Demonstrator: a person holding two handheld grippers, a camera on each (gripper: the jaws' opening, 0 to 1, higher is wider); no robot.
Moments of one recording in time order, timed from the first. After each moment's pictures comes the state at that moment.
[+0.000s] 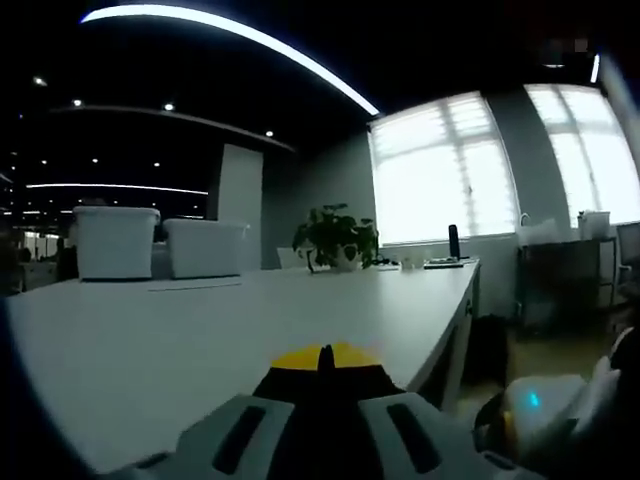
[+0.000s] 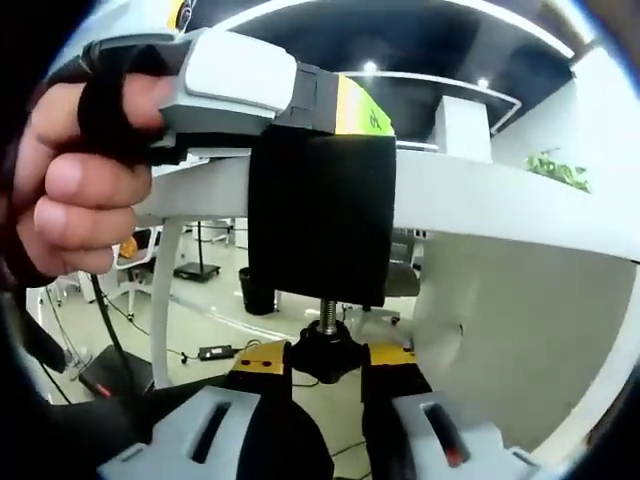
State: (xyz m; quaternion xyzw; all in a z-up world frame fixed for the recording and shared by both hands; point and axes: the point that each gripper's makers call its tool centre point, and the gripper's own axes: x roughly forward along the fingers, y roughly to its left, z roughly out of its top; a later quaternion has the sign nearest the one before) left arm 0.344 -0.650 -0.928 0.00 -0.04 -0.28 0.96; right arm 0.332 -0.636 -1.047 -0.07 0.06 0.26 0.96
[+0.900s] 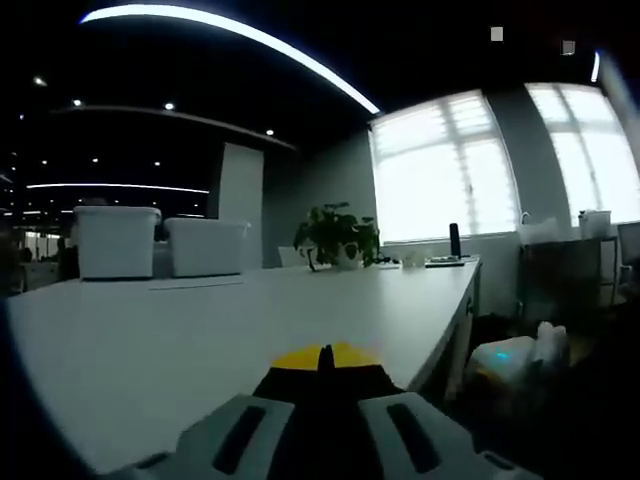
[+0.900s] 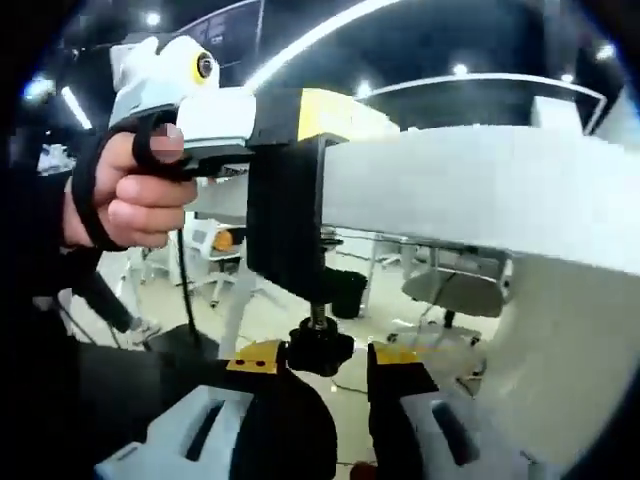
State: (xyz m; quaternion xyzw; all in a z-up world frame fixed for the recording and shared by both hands) left arm 0.344 -0.650 -0.928 0.00 -0.04 -0.28 0.96; right arm 0.329 -0.645 -1.043 -0.05 0.04 0.39 0.92
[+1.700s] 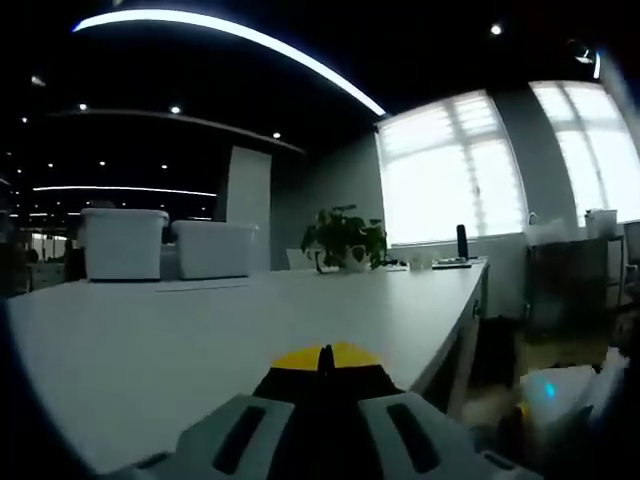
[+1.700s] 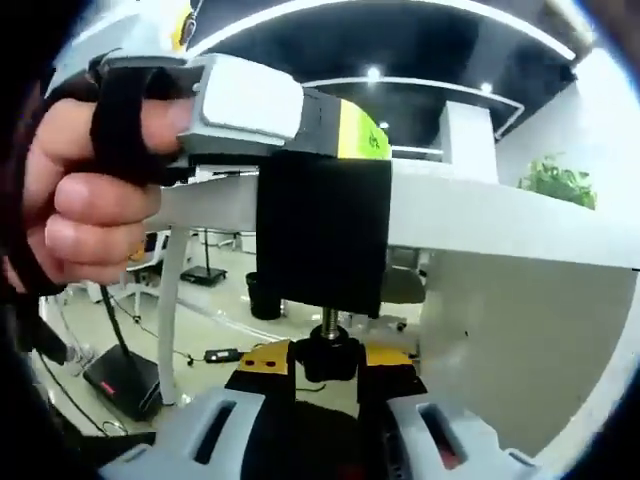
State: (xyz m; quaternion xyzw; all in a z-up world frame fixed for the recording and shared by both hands) left arm 0.344 -0.646 -0.927 0.00 -0.04 -0.26 0.96; right arm 0.323 -0.634 -1.043 -0.06 0.05 0.33 0.94
